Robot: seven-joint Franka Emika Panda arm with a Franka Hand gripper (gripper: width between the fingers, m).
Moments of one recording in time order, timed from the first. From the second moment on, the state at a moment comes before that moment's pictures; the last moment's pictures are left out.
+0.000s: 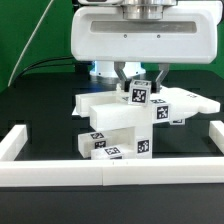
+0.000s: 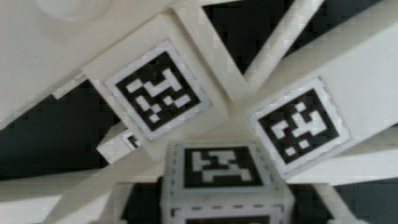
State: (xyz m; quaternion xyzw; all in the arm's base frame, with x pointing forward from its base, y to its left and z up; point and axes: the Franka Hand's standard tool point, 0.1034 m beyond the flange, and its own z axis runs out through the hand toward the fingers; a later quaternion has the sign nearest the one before) arm 0.615 -0.006 0.116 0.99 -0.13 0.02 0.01
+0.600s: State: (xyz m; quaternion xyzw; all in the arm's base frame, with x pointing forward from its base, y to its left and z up) arm 0.616 -0.013 0.115 0.91 -0.41 0.02 -0.02
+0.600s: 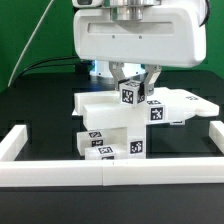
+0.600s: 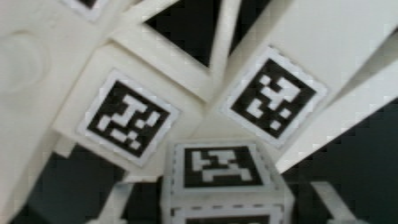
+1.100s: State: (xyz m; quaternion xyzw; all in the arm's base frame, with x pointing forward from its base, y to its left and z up) arm 0.617 -0.015 0.115 0.87 -0.49 0.02 -0.03
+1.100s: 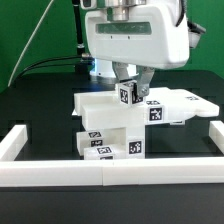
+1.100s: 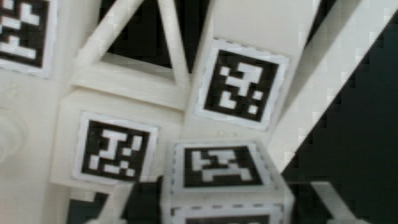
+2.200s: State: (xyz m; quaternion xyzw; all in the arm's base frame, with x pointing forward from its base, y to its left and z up) arm 0.618 -0.017 0.116 0.99 0.12 0.03 0.02
